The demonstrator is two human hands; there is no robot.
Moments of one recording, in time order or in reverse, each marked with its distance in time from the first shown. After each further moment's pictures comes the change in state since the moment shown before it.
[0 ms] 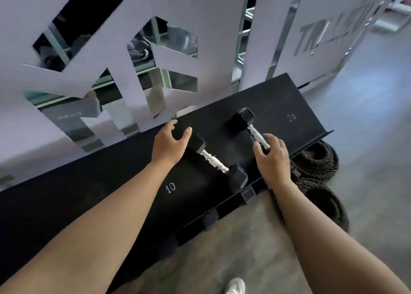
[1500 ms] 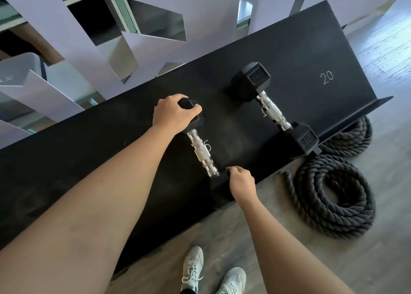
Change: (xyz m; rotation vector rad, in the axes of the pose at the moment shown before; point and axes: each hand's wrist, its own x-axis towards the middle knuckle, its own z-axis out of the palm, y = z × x) left_hand 0.139 -0.073 0.181 0.316 -0.109 -0.010; right_hand 0.040 0.146 0.189 0.223 -0.418 0.573
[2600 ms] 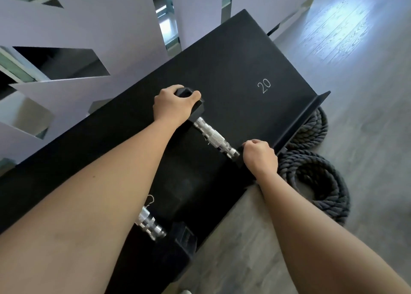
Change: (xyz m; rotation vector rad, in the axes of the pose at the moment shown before) left_hand 0.098 0.172 0.109 -0.241 -0.085 0.086; right_hand 0.138 -0.044 -0.166 -0.128 0.397 0.075
